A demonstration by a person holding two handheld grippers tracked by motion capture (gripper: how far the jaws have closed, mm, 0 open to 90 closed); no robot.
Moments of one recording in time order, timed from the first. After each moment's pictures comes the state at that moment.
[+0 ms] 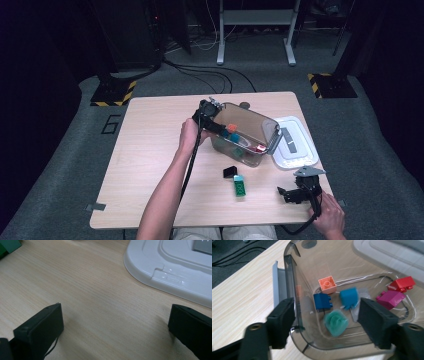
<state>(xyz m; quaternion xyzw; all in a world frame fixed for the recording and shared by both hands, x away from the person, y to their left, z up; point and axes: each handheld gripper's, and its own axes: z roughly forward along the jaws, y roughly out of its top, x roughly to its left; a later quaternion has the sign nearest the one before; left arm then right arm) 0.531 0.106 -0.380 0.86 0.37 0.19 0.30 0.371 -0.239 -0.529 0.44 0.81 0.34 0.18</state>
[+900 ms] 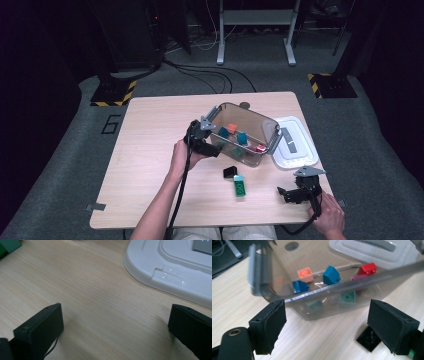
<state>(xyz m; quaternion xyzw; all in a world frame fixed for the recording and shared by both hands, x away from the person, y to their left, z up) 0.459 0.127 -0.405 0.86 0.32 0.19 0.36 0.371 -0.239 -0.529 0.44 0.81 0.34 0.18</state>
